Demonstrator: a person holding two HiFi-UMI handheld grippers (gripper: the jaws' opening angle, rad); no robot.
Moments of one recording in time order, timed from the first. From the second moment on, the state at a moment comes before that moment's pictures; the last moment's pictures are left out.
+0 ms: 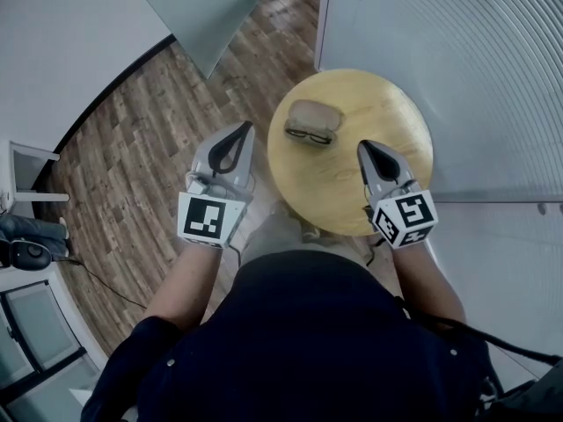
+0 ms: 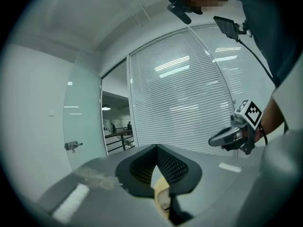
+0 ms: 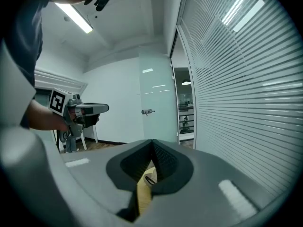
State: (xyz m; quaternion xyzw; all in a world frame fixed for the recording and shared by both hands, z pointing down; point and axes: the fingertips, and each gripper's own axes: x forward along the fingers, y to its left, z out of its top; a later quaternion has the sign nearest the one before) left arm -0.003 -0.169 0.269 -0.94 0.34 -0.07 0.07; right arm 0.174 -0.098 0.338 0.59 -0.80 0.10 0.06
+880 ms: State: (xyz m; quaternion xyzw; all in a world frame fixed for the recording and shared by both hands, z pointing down) left arm 0.018 -0.272 0.299 -0.97 0.25 -0.05 0.02; right arm 0.168 -0.175 0.355 0.64 -0.75 0.14 0.11
